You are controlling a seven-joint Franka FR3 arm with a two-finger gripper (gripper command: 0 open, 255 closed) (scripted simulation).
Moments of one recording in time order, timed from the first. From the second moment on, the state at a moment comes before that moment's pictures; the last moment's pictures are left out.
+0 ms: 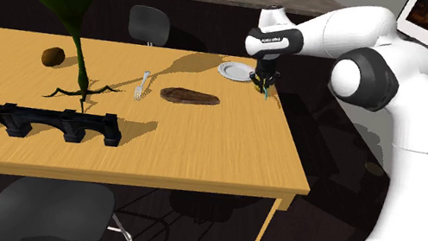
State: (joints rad) arm -0.66 0.57 -0.10 -1.41 -0.14 2.01 0.36
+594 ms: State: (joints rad) arm -0.66 0.60 -0.10 -1.45 -0.14 2.07 0.37
